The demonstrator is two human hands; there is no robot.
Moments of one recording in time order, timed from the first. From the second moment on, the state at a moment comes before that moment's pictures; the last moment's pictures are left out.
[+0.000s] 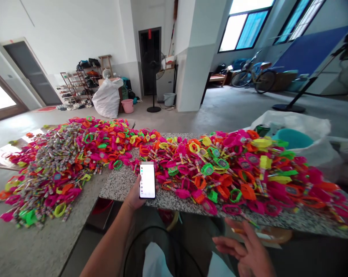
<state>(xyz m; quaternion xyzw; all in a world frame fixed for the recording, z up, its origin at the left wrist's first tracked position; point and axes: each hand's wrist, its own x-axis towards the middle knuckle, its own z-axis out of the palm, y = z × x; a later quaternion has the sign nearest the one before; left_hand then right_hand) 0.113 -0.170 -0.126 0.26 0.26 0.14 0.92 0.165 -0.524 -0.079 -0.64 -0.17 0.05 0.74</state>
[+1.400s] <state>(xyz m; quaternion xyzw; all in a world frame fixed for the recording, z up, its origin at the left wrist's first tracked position) 0.115 -0.166 -0.129 0.29 0.24 0.10 0.92 0.153 -0.422 -0.092 -0.68 -0.40 0.11 0.61</state>
